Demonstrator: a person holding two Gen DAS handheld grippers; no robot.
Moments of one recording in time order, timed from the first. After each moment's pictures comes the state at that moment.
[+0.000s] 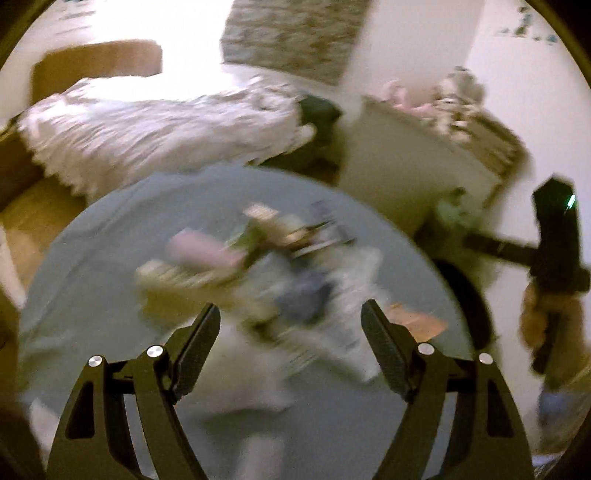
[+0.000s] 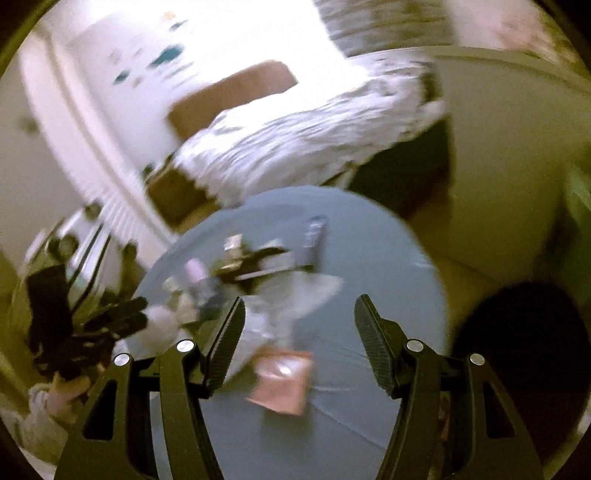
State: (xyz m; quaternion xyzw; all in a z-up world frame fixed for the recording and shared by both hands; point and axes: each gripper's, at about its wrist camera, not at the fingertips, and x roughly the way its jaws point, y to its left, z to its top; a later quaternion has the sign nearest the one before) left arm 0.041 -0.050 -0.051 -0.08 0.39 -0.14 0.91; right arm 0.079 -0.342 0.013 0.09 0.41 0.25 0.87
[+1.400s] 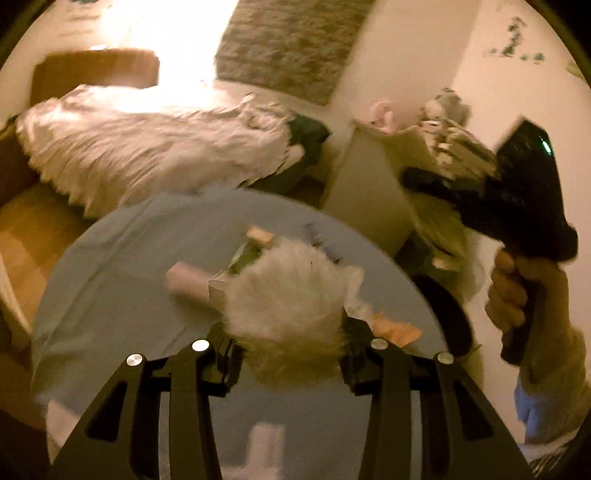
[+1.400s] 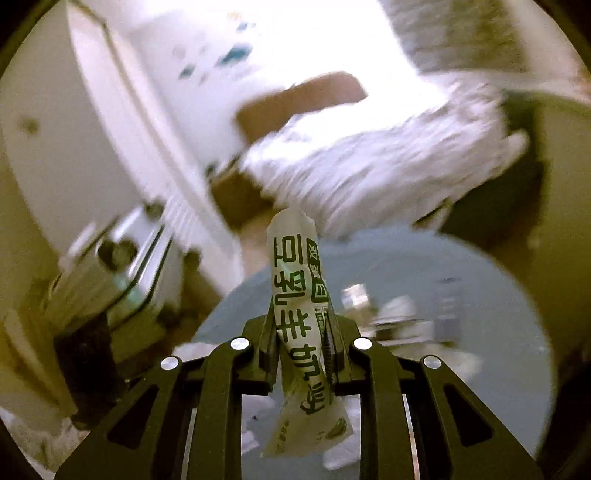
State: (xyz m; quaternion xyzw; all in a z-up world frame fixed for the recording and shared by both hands) left arm 0.026 -0.043 -0.016 -0.10 0.34 -0.19 0.92; right arm 0.094 -0.254 0.077 0.11 0.34 0.33 0.87
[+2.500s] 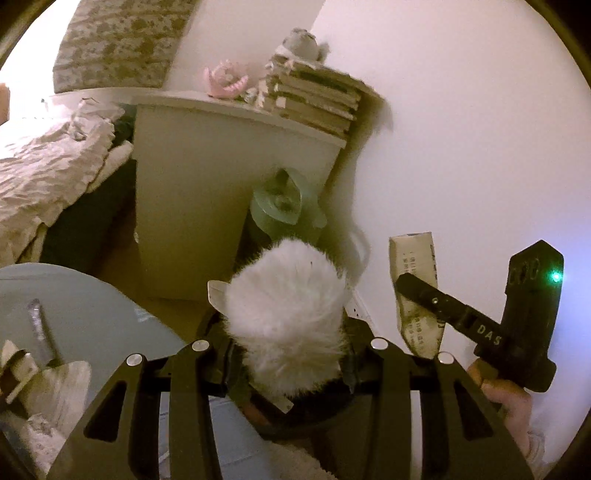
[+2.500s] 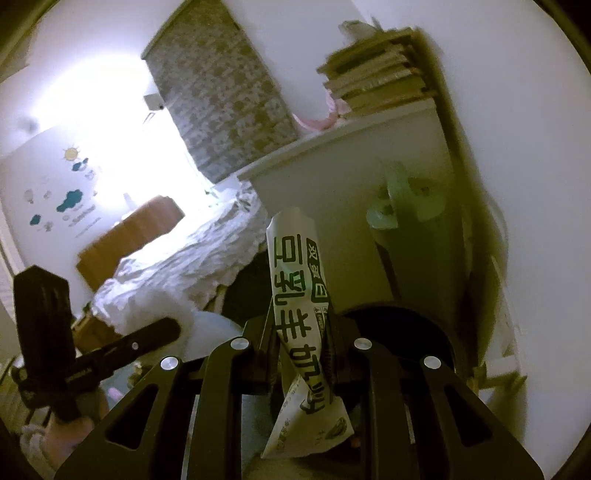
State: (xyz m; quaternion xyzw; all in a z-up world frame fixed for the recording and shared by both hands) left arm 0.092 -0.347 -0.003 -0.02 0.34 -0.43 0.84; right arm -0.034 -0.558 0.020 0.23 0.23 -0.04 0.94
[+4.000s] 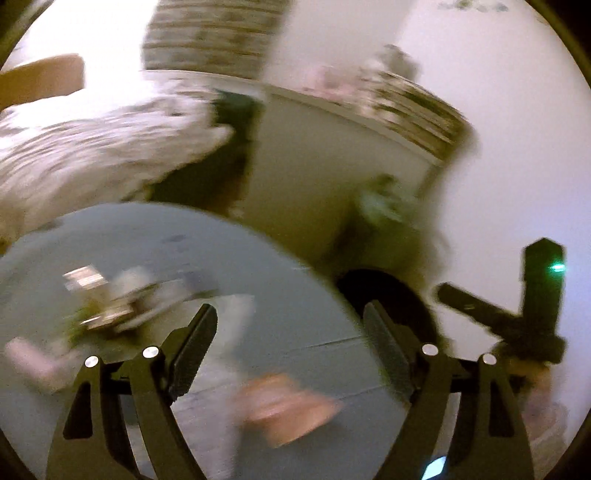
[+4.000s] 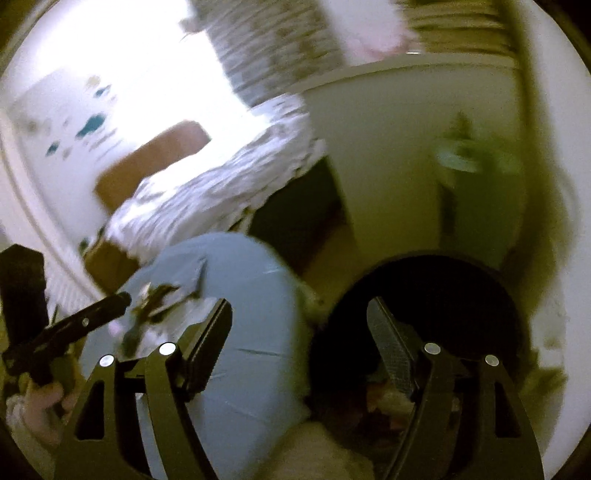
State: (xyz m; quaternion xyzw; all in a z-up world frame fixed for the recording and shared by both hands) left arm 0.096 -0.167 -0.027 -0.06 0.37 -0.26 0.89; right arm 0.037 -0.460 -0.011 0.16 0.35 0.08 0.92
